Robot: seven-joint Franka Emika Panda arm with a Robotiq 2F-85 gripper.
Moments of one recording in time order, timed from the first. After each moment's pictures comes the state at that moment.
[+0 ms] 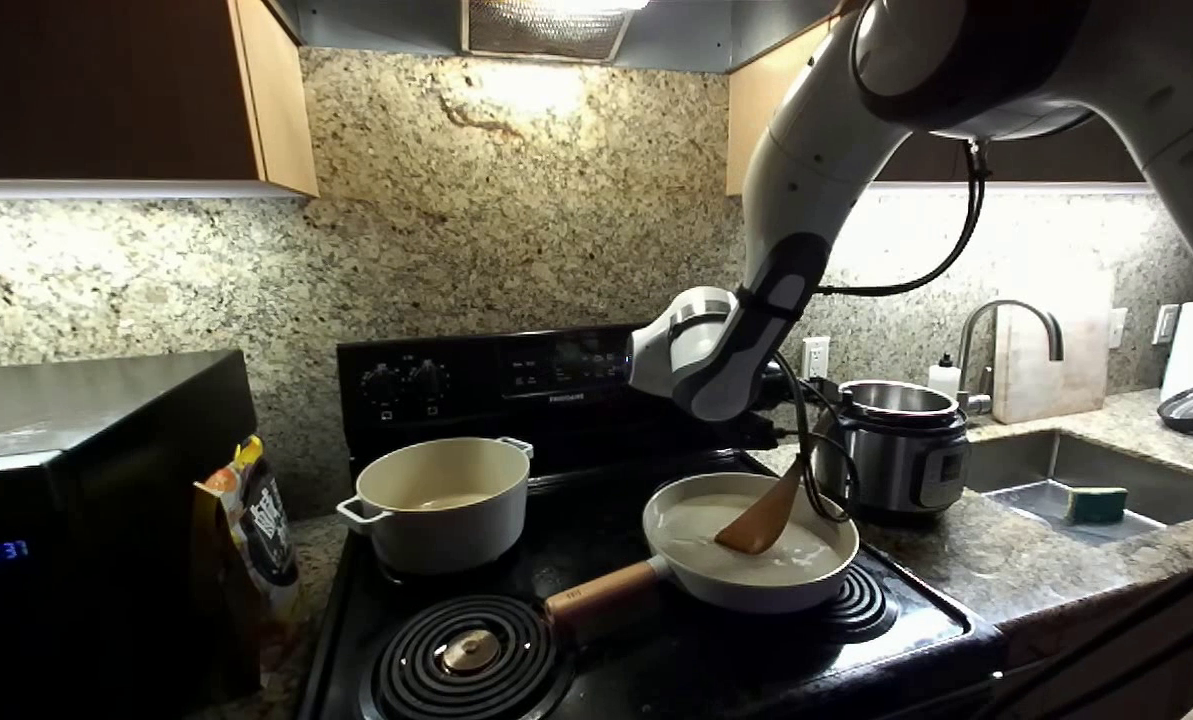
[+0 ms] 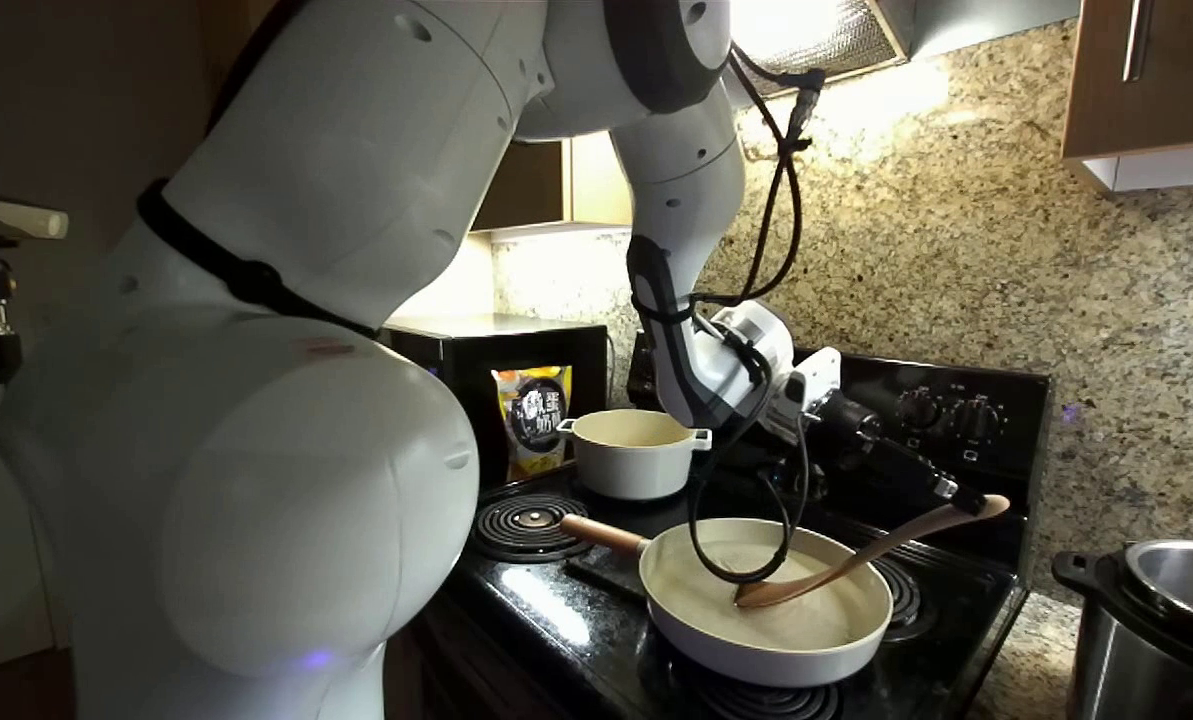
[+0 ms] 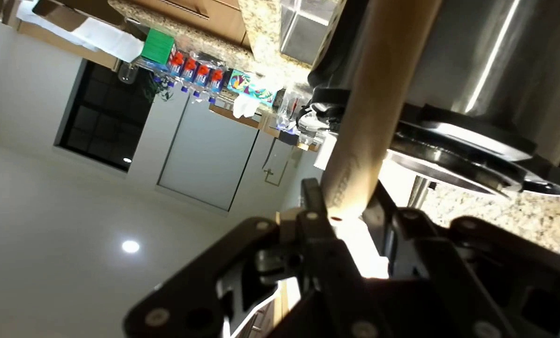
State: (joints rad) arm 0.04 0.54 -0.03 -1.87 -1.18 1.60 2.09
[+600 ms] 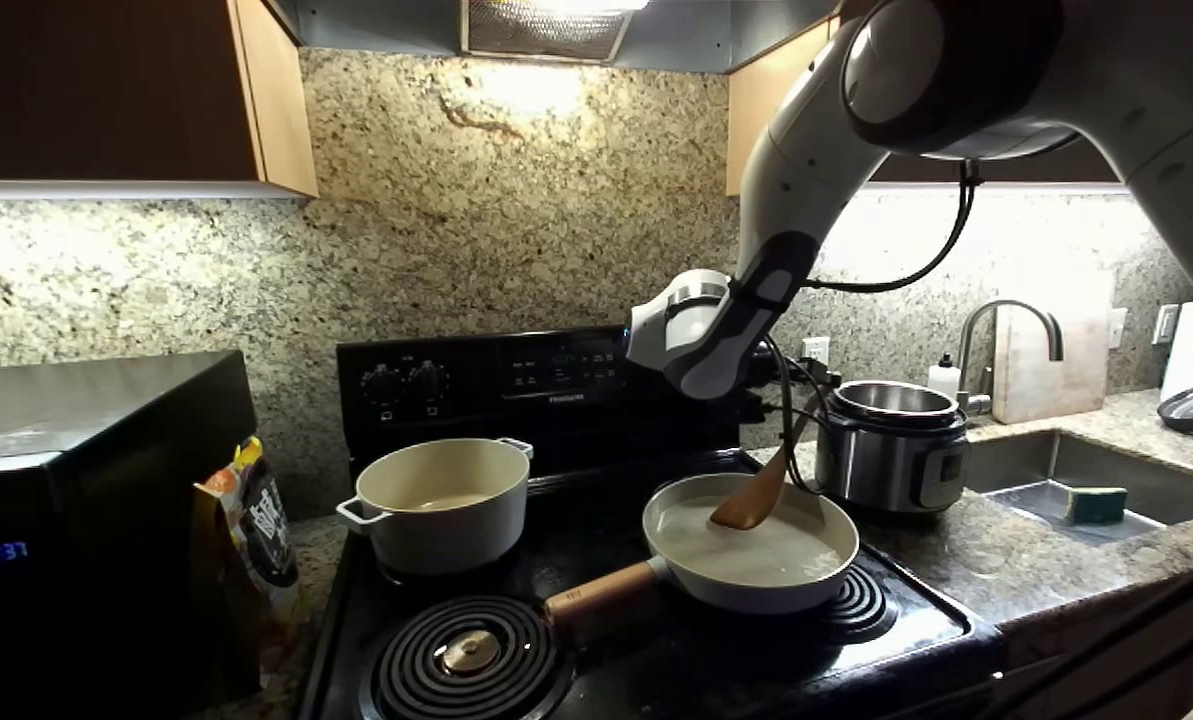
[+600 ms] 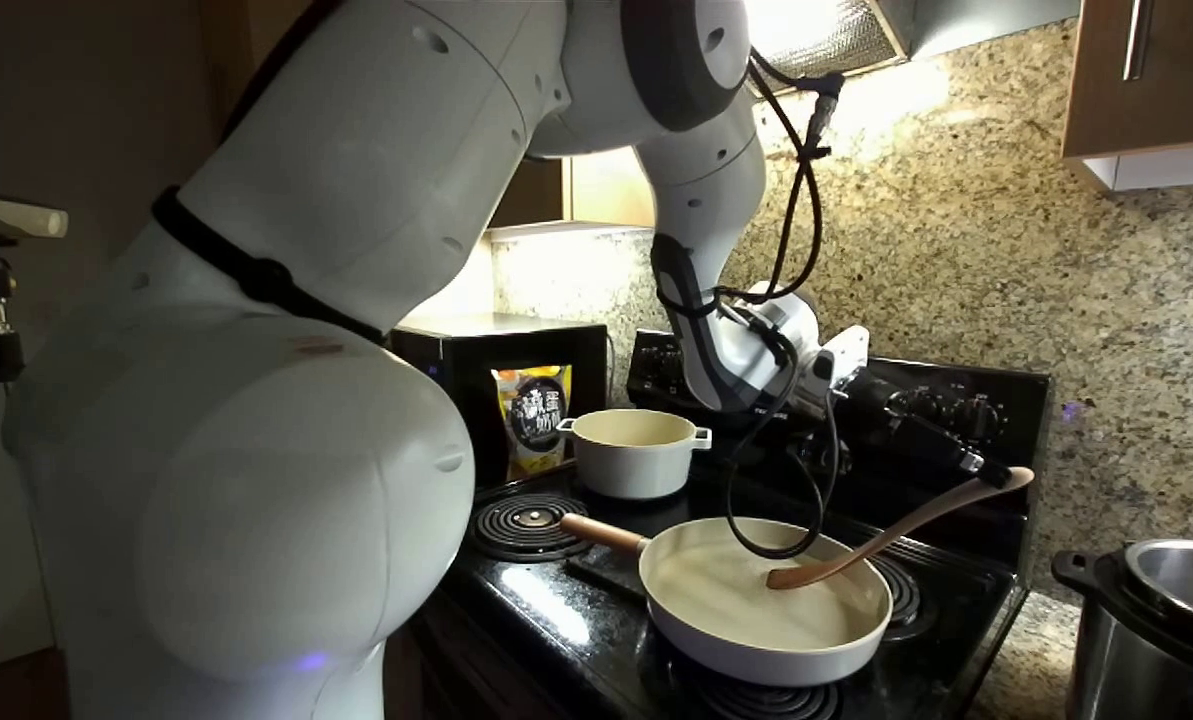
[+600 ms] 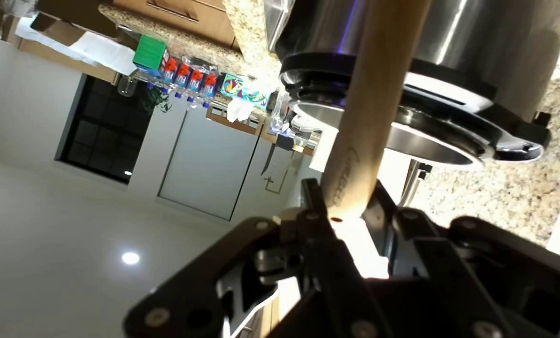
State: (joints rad) arm 0.01 0.60 -0.03 -1.72 -1.17 1.59 2.02
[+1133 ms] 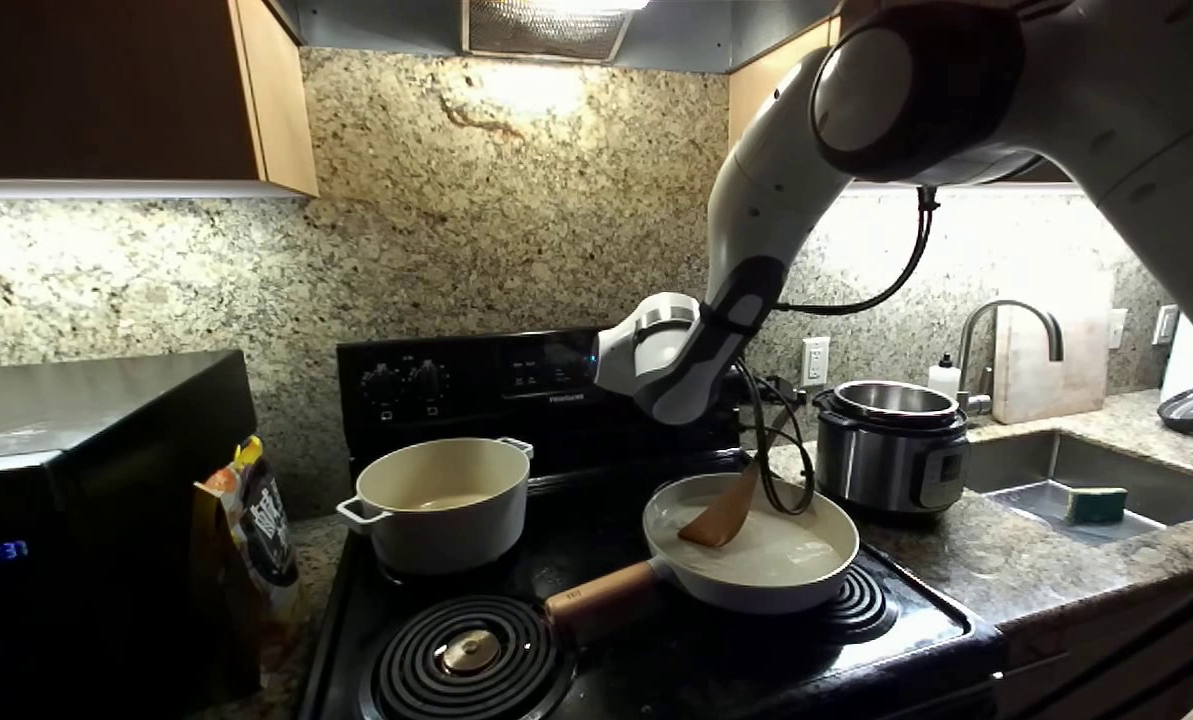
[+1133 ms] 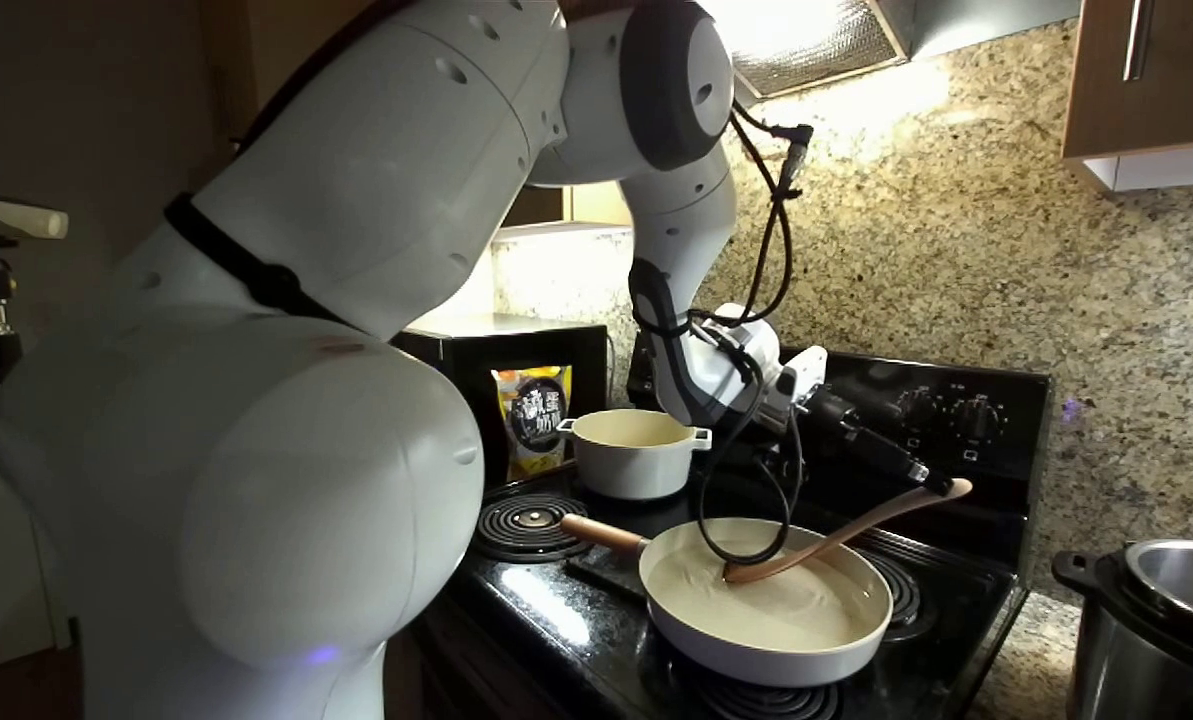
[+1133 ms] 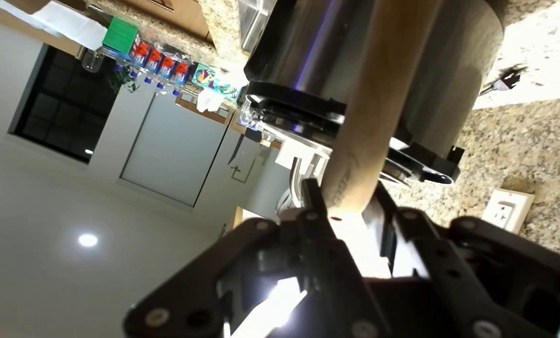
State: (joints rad) arm 0.08 0.66 -0.01 -1.69 -1.18 1.59 1.99
